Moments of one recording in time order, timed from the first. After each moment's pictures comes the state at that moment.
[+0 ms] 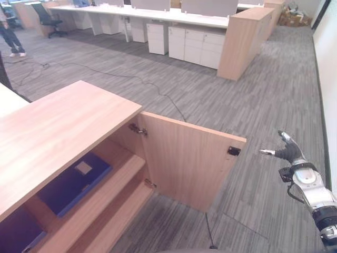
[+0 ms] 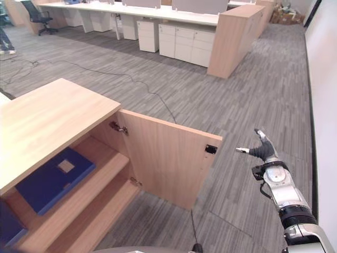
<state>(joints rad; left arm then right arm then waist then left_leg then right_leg) 0.08 0.27 -0.12 1.41 0.07 -0.01 0.05 -0.22 -0.76 0.09 0.49 0.10 -0.04 -0.08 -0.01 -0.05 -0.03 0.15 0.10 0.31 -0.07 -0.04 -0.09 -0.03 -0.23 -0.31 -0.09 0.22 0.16</state>
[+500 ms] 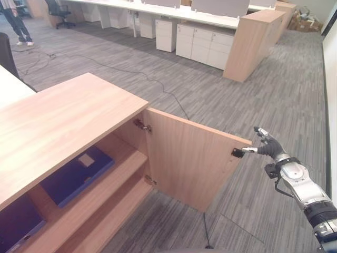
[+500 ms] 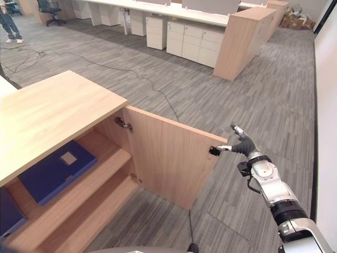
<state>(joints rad) 0.11 0.27 -0.11 1.40 0.07 -0.01 0.02 -0.26 -0.76 0.26 0.41 0.18 -0.06 0.05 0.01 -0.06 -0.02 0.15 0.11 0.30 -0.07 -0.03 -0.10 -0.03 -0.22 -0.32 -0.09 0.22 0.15</state>
